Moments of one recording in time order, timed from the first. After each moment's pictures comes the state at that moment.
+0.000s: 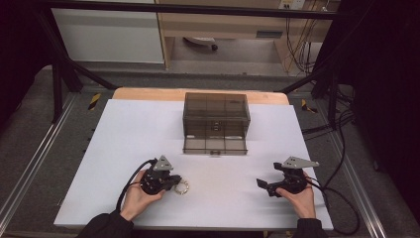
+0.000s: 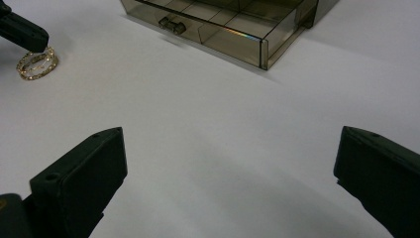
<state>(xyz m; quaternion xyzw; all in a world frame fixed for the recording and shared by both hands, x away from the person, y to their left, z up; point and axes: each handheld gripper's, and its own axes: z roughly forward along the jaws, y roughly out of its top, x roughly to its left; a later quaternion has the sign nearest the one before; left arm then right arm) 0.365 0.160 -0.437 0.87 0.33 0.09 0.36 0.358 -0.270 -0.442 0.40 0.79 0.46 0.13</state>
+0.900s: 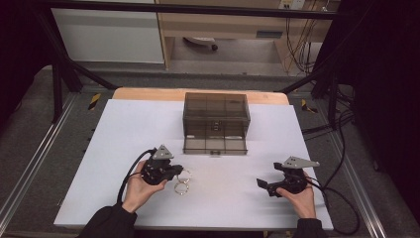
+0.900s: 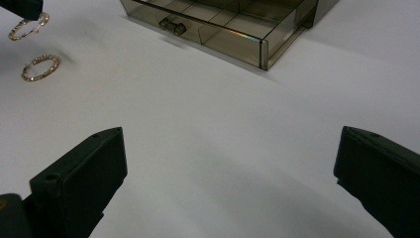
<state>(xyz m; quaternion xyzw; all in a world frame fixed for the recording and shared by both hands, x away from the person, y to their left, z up) 0.381 0.150 -0.408 0.86 0.34 0.10 0.38 0.358 -0.271 -0.442 0.40 0.79 0.46 0.13</state>
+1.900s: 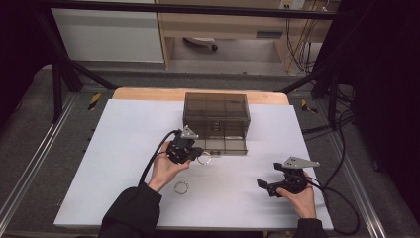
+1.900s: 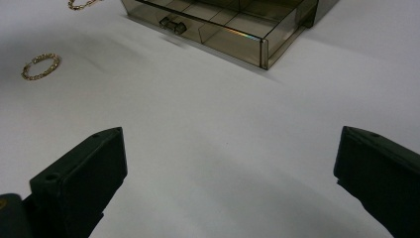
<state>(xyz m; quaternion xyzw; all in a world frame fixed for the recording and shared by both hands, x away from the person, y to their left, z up) 0.431 0.090 -0.390 0.86 0.34 0.11 0.38 0.358 -0.271 -0.442 0.40 0.79 0.45 0.13</state>
